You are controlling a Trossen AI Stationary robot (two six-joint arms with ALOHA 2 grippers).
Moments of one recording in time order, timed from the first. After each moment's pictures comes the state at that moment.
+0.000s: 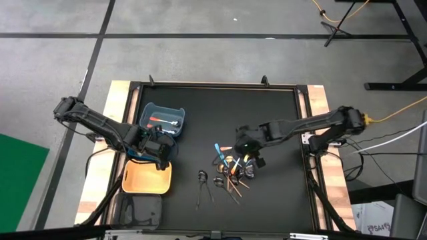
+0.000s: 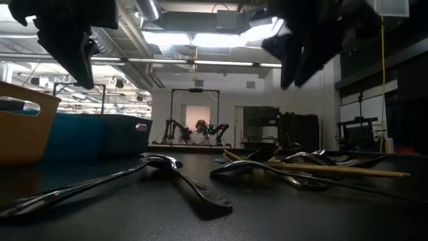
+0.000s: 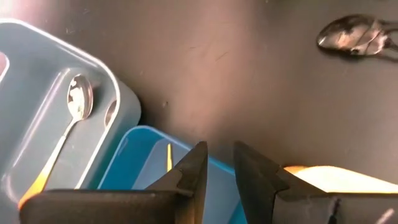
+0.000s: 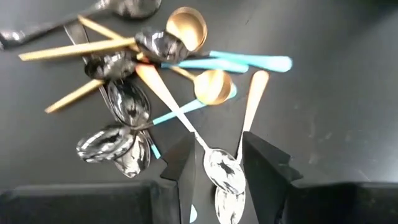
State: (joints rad) left arm -0.33 1.18 0.87 -0.91 -0.33 -0.59; right arm 0.14 1.57 1.22 -0.81 -0.02 -0.34
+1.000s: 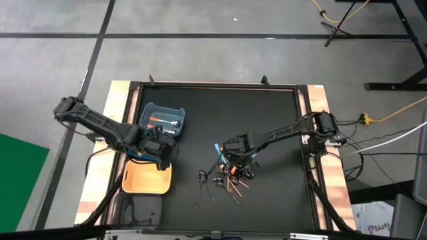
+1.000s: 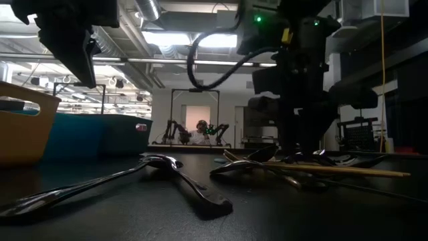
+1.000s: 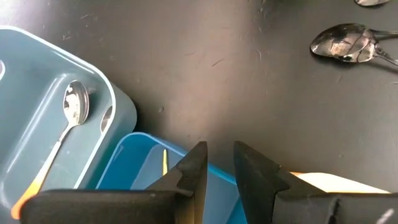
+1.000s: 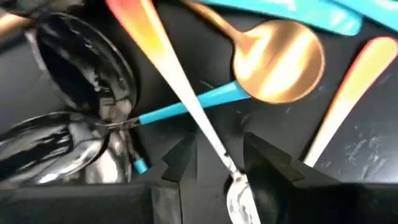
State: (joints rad) left arm -0.33 1.18 0.87 -0.89 -0.33 -0.59; right arm 0.14 1.88 1.22 -0.77 -0.02 -0.45
